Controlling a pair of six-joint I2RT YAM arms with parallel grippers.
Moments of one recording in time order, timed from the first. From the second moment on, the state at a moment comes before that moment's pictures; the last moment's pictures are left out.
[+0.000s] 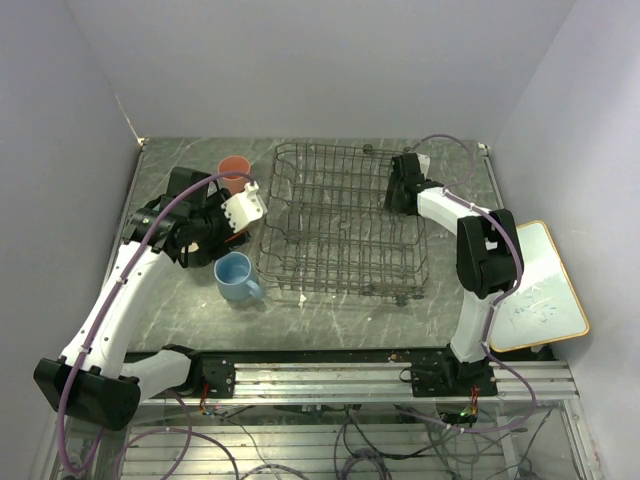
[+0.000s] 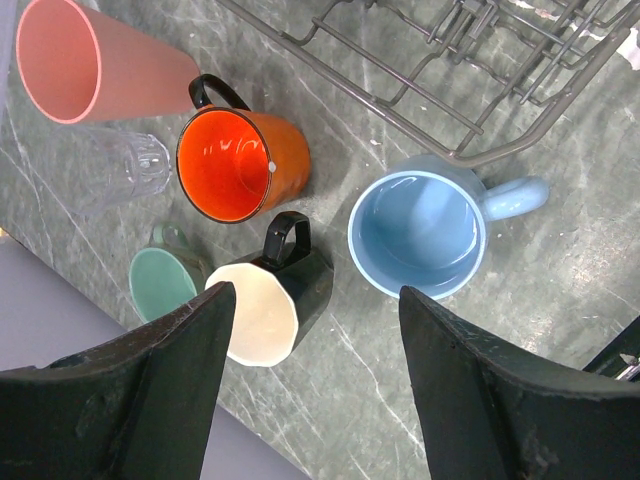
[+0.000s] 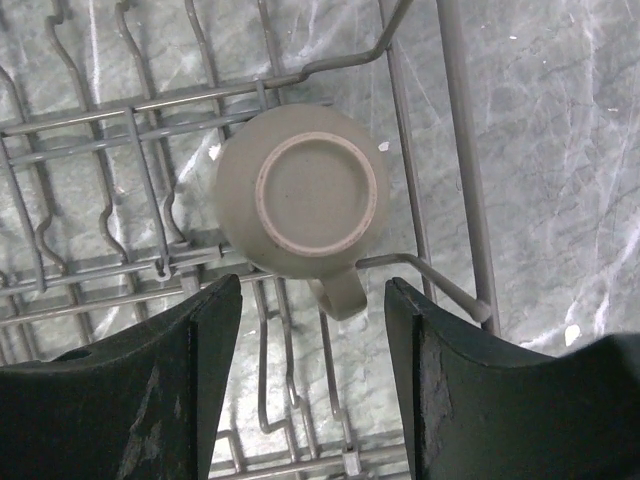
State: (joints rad) left arm -0.30 1.13 1.23 -0.97 0.18 0.82; right arm 0.26 1.95 1.35 -0.28 0.37 0.37
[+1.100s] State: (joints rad) left arm -0.30 1.13 1.25 -0.99 0.21 0.77; right arm 0.30 1.98 1.39 -0.27 0.35 0.36
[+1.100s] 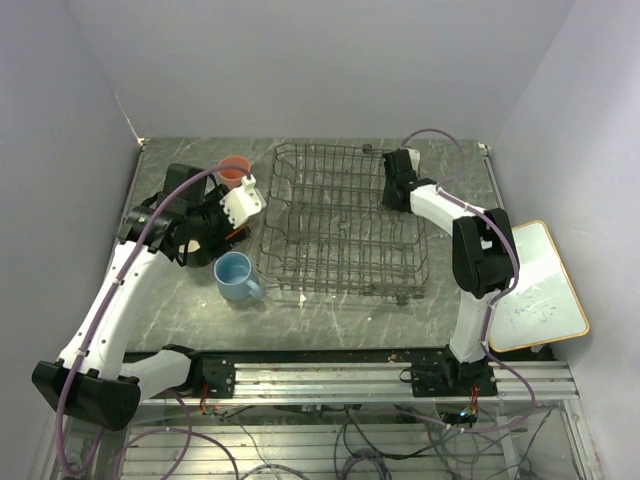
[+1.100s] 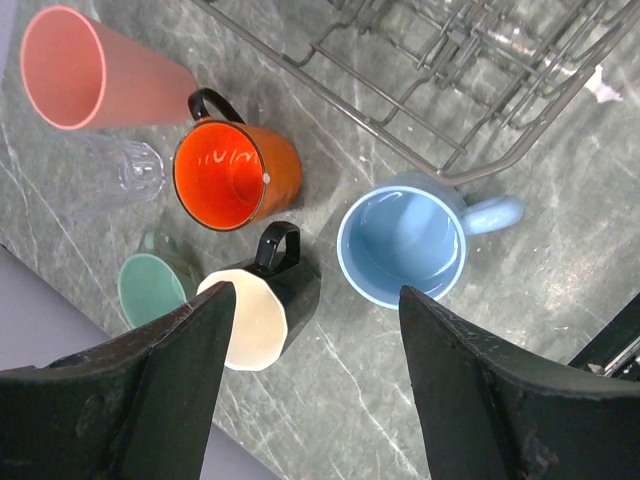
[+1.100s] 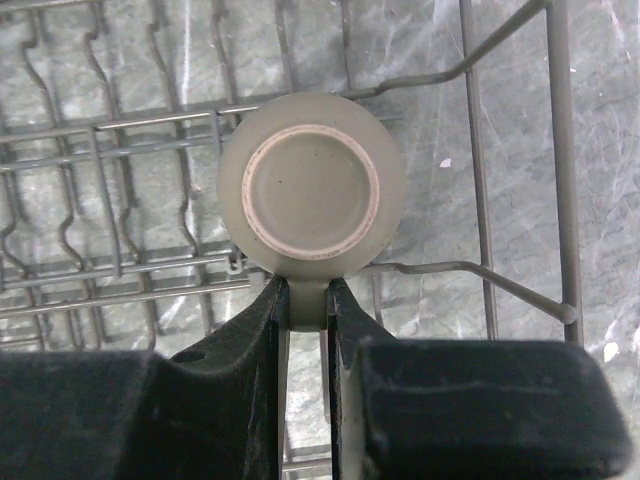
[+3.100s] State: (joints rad) left arm -0.30 0.75 1.11 -0.73 0.57 0.97; right arm 0.88 1.70 0.99 1.05 -0.78 1.63
